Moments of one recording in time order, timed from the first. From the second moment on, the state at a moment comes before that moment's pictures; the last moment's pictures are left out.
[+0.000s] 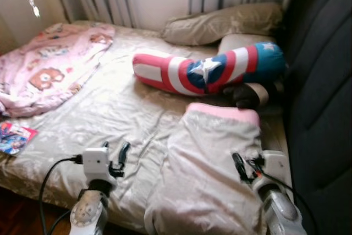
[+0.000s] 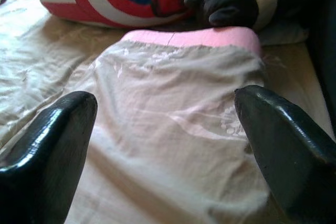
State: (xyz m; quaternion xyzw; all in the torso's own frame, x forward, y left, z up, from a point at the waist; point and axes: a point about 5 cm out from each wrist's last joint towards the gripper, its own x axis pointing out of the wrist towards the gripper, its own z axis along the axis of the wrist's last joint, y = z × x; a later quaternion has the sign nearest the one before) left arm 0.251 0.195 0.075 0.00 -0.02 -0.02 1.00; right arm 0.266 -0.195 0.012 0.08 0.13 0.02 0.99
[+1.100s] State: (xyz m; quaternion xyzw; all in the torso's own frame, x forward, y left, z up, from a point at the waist) left arm 0.254 0.197 0.076 -0.01 0.00 -0.02 1.00; right arm 0.272 -0.189 0.015 0.09 0.12 0.02 0.99
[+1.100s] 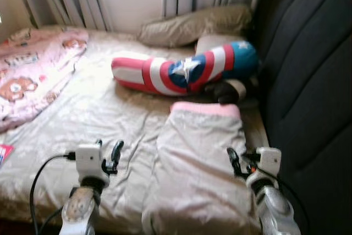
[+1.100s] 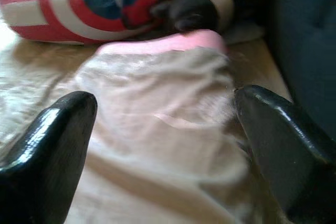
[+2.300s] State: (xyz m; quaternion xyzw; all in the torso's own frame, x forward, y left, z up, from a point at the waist) left arm 0.249 0.205 0.074 -0.01 0.00 -0.01 1.00; right arm 0.278 -0.184 0.020 0.09 0.11 0.02 0.99
